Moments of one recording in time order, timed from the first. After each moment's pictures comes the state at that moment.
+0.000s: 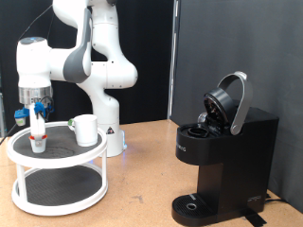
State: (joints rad) arm -0.21 -0.31 -0.60 -2.69 -0.24 2.49 1.79
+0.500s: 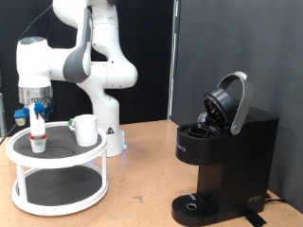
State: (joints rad) arm -0.21 -0.31 -0.60 -2.68 -0.23 2.48 1.77
